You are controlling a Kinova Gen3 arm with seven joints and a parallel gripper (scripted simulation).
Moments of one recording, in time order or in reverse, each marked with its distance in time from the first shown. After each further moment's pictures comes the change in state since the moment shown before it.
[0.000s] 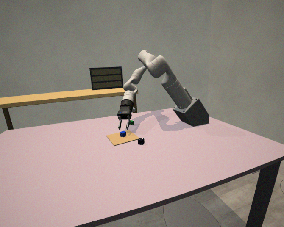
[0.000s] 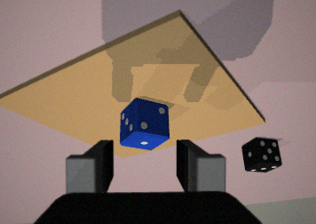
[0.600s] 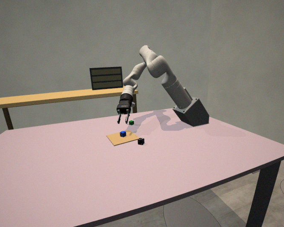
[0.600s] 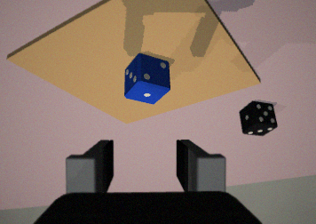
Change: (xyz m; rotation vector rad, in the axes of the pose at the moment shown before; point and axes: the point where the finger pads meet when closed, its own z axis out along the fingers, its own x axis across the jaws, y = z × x) arm -0.002 0.031 -0.017 -0.009 -0.006 0.006
